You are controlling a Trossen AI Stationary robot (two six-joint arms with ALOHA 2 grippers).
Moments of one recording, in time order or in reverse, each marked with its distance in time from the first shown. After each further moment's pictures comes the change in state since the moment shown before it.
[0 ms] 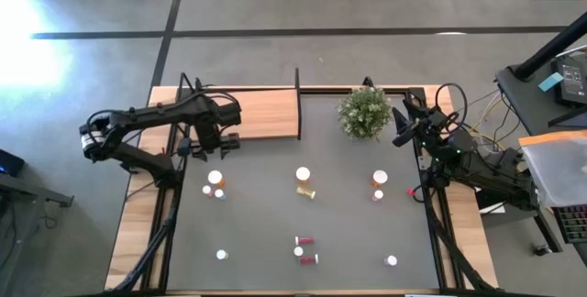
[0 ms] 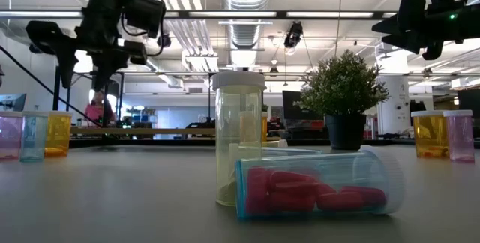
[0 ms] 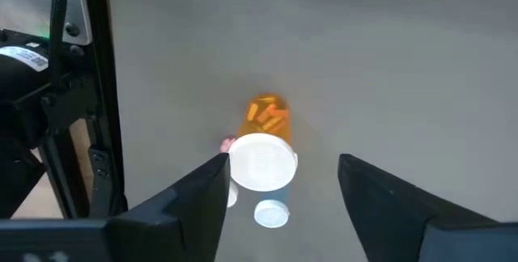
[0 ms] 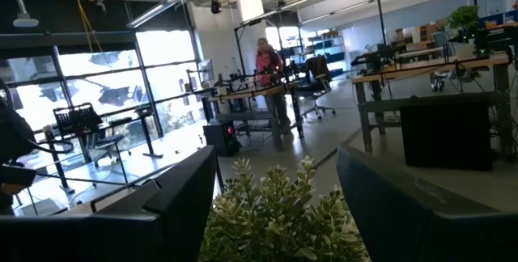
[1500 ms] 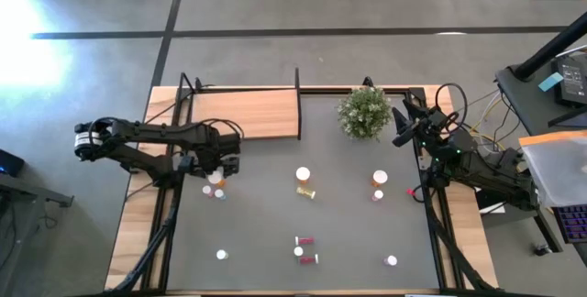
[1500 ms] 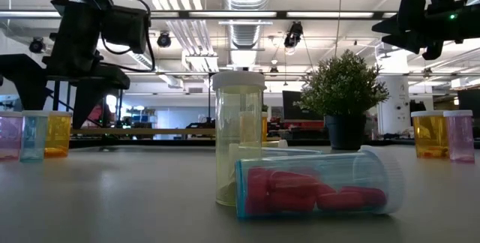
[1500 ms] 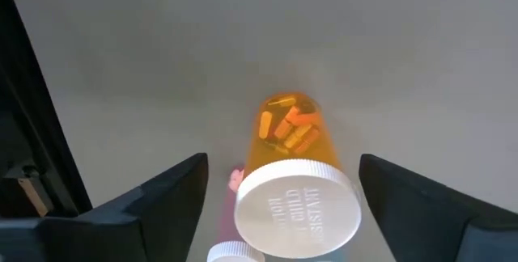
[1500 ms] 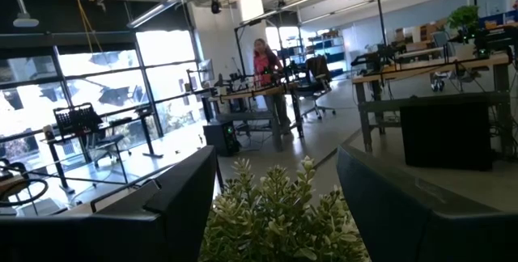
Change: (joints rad) left arm -0.231 -0.054 -0.299 0.307 -0.023 -0.051; right arm 0.000 0.000 0.000 0.000 0.000 0.000
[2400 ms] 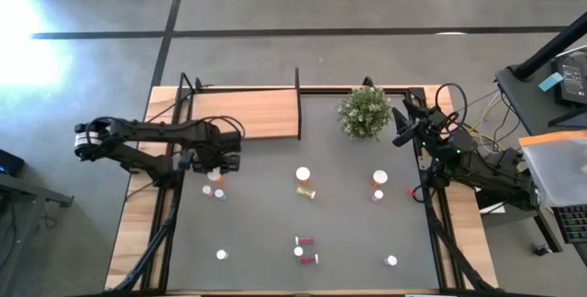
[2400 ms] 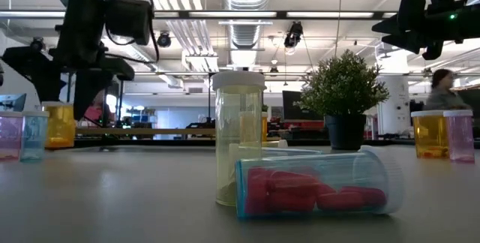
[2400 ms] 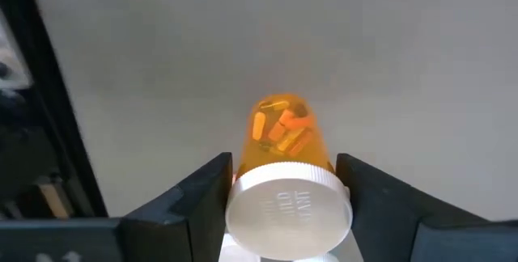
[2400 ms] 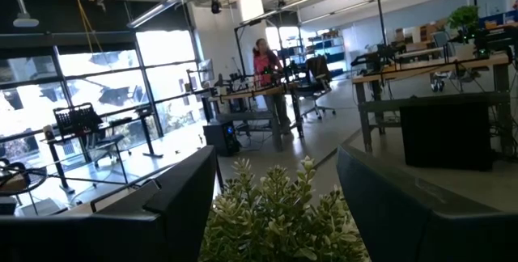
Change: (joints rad) left arm 0.000 0.000 0.076 -0.074 -0.065 0.032; right arm 0.000 0.000 0.000 0.000 0.000 0.000
